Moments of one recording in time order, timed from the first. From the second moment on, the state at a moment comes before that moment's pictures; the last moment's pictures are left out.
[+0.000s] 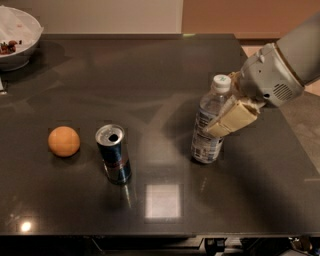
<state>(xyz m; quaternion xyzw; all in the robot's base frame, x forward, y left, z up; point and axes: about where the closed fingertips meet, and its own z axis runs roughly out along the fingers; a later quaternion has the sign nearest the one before) 0.450 -0.107 0.943 -0.63 0.70 0.19 0.28</state>
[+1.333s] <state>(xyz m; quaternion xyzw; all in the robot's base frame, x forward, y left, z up) 0.429 -0.027 0.959 -0.69 0.61 0.26 0.29</state>
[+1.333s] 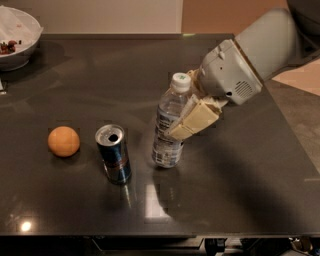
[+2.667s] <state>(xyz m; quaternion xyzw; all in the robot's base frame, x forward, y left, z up) 0.410 0.002 0.929 -0.71 0.60 0.24 0.27</state>
